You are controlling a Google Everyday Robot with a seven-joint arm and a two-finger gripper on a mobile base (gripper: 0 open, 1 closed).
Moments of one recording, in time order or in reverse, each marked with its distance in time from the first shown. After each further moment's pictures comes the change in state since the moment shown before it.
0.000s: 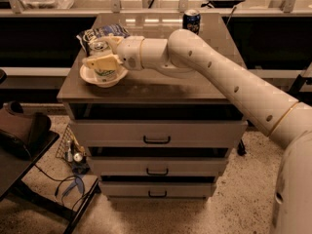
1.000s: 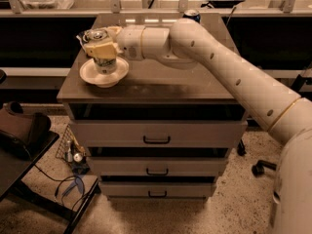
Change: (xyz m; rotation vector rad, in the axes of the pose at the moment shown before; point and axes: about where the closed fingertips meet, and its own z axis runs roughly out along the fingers) arm -0.028 -0.006 -0.003 -0.007 -0.024 -0.007
